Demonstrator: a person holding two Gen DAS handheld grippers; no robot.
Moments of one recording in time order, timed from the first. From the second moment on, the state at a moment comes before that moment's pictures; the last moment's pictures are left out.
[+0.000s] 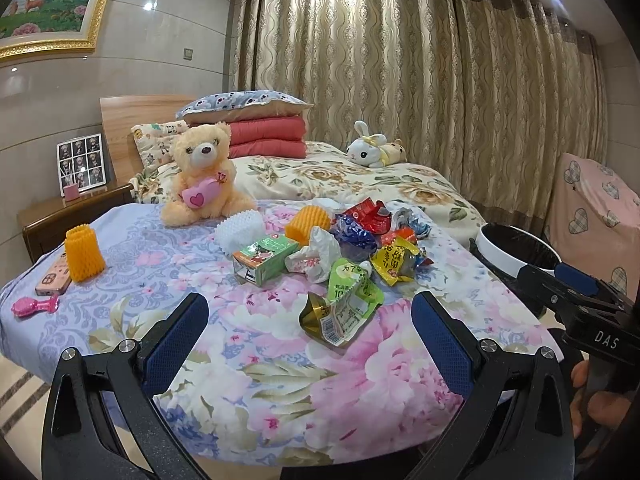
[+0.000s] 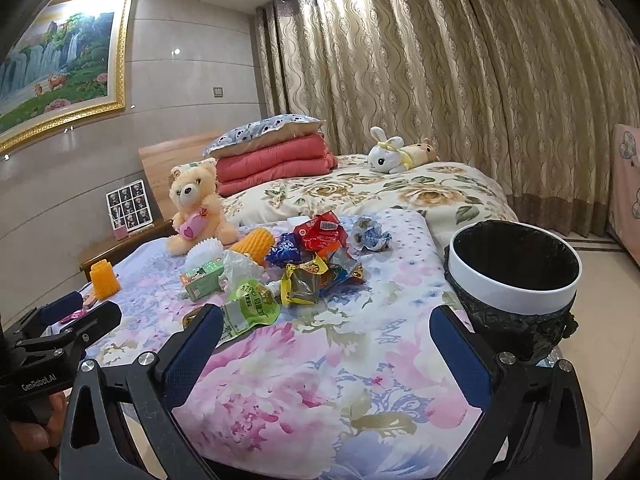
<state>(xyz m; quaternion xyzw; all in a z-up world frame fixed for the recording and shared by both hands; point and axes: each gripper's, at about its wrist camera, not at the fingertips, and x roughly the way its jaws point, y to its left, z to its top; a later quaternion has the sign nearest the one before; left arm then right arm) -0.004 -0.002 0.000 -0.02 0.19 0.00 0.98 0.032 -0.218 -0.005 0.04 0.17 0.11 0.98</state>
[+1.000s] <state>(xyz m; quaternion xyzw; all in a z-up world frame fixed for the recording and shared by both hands) -0.003 -0.004 0.002 -0.02 0.19 0.00 0.98 0.031 -0.217 -0.008 0.05 0.18 0.12 0.97</state>
